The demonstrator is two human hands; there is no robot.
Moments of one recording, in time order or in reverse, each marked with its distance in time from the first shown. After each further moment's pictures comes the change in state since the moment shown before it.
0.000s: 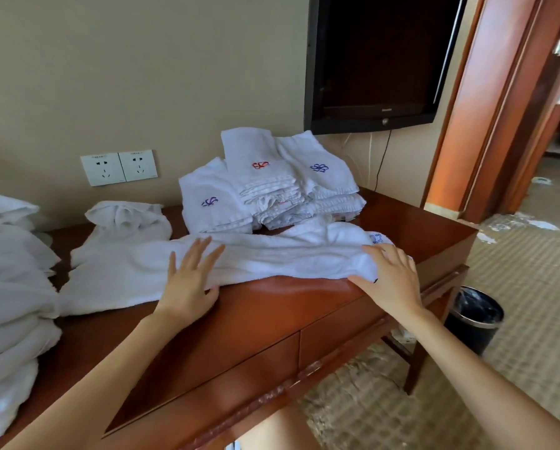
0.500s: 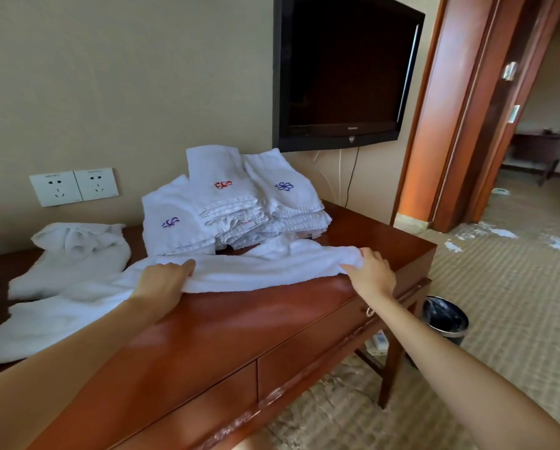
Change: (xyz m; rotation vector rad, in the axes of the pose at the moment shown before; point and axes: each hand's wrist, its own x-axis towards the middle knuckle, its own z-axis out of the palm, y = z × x) left_hand 0.068 0.029 -0.014 0.470 -0.224 -0.022; right_hand 0.056 0.032 -0.014 0.018 -0.191 0.484
